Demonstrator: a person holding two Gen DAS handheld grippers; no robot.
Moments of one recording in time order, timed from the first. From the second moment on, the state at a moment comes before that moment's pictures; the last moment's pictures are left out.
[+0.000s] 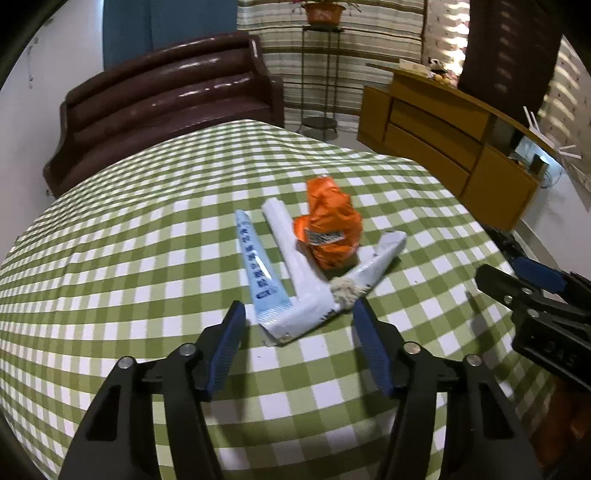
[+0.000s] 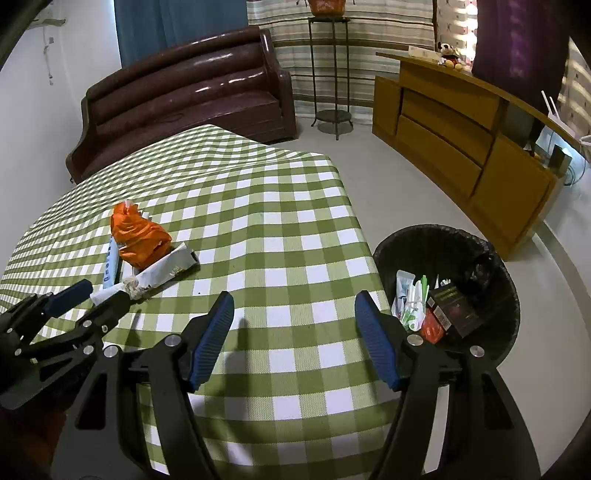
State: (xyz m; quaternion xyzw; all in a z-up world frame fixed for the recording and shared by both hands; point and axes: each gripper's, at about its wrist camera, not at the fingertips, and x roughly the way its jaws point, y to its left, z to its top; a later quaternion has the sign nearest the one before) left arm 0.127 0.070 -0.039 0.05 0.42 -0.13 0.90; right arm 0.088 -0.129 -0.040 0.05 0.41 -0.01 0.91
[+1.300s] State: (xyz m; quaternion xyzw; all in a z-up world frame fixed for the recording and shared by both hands) left arm 0.120 0.018 -0.041 0.08 0.41 -0.17 0.89; right arm 0.078 -0.142 -0.046 0.06 0.41 -0.01 0.91
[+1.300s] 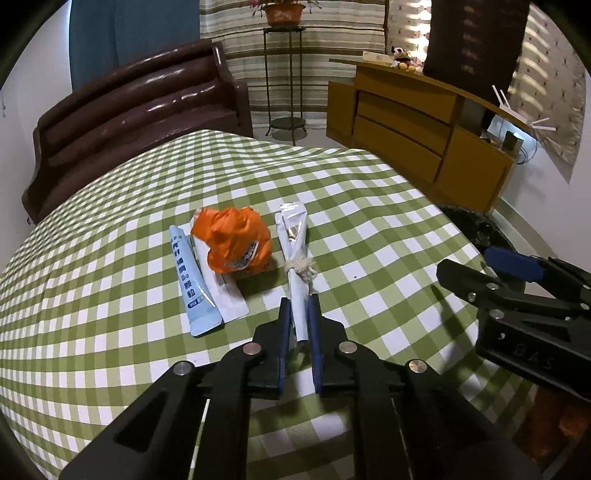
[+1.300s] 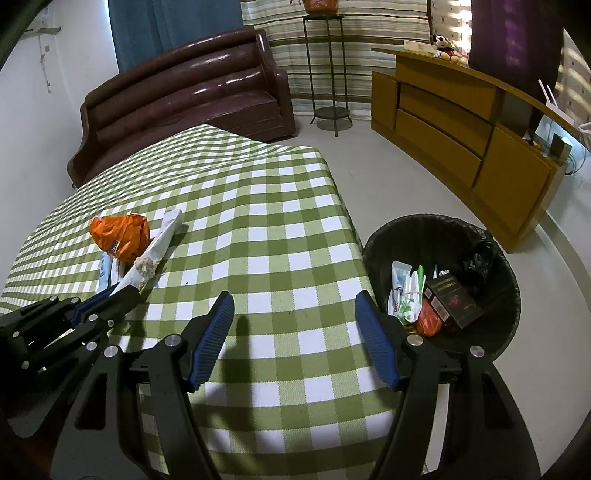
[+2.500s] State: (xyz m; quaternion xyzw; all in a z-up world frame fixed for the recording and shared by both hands) left arm 0.097 0.075 0.002 0.03 0.36 -0.12 0.92; right arm 0.076 -0.108 -0.030 0.05 0.40 0.02 0.91
